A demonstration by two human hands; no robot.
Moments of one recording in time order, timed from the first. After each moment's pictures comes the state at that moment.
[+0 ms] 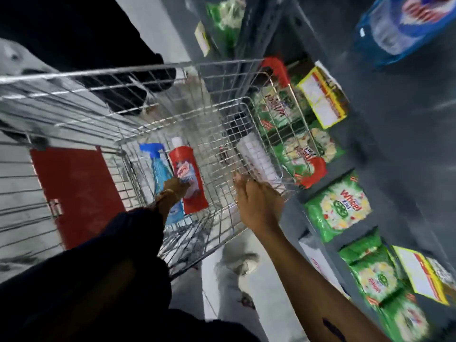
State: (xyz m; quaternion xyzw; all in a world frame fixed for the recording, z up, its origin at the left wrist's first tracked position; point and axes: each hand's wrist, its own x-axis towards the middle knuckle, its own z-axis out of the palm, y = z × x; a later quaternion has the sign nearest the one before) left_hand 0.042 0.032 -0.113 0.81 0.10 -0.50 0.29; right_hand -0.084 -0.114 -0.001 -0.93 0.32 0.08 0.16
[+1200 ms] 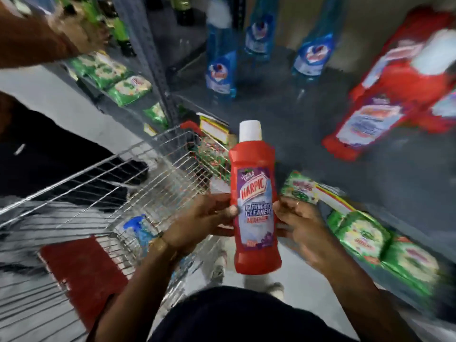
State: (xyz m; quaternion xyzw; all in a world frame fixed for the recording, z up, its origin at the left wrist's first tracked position) left_hand -0.088 -0.034 0.165 0.58 -0.30 -0.60 0.47; right_hand -0.271 -0.147 0.141 -0.50 0.43 -0.16 0.74
